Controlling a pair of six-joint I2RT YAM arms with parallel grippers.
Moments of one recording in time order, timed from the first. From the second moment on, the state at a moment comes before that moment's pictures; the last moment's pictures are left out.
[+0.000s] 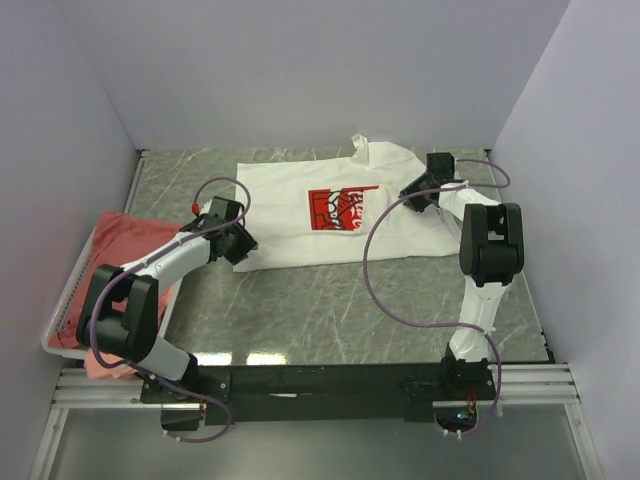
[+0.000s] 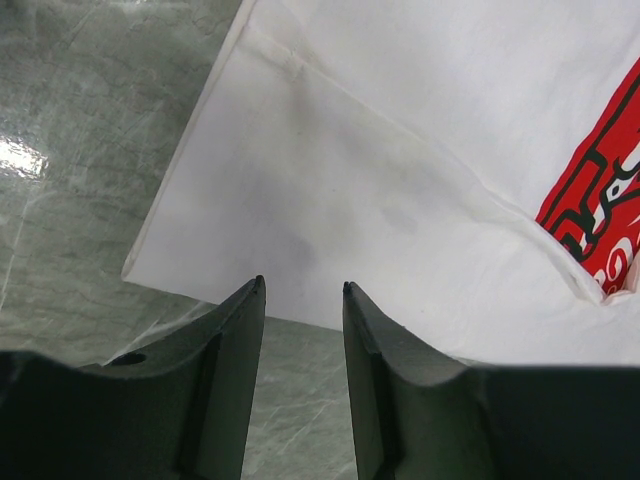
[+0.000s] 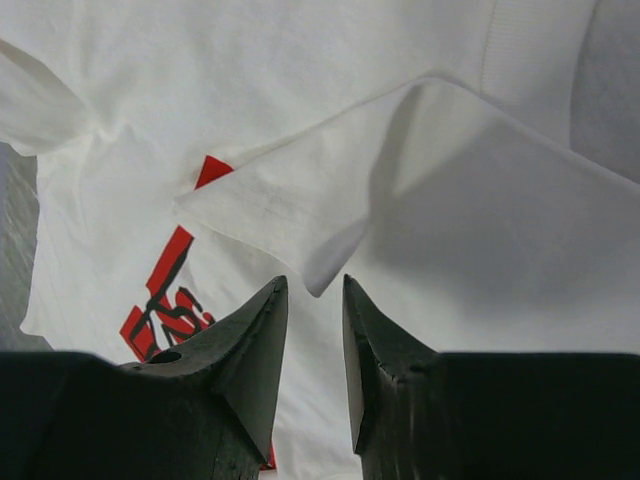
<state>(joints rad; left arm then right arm) -0.31 1.50 0.89 -0.36 -0.09 -1.00 0.01 2.07 1.44 -0.22 -0.07 0.94</state>
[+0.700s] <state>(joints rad) -0.30 1.52 0.89 -0.36 -0.09 -1.00 0.01 2.11 1.44 -0.21 -0.07 0.96</state>
